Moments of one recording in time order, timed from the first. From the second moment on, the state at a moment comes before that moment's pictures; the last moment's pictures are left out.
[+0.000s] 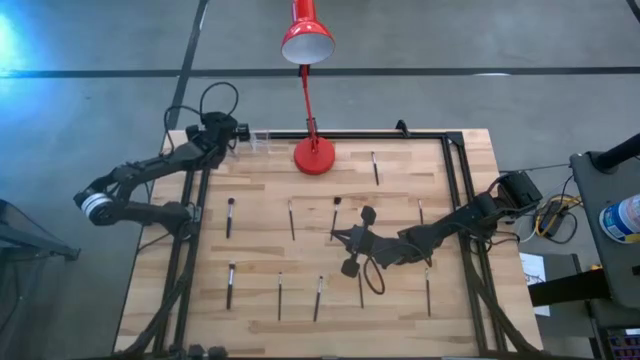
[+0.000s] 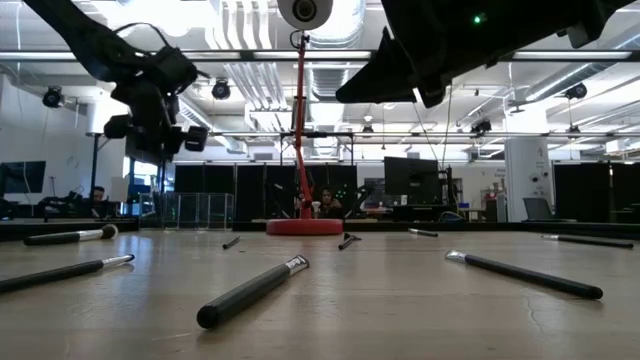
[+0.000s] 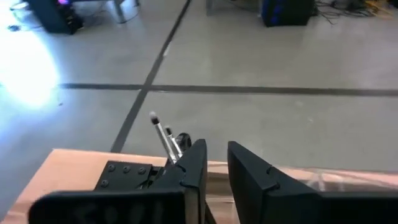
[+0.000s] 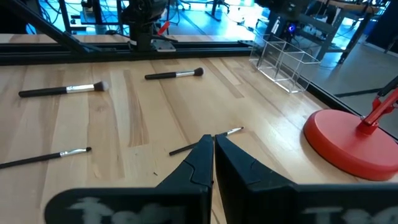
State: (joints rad) left arm 0.87 1.17 0.63 -0.05 -0.75 -0.39; right arm 0.37 1.67 0.80 0.49 0.73 0.18
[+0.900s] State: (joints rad) left arm 0.03 0.98 0.07 0.74 -0.47 -0.27; right arm 0.35 1.55 0.65 0.24 0.79 0.45
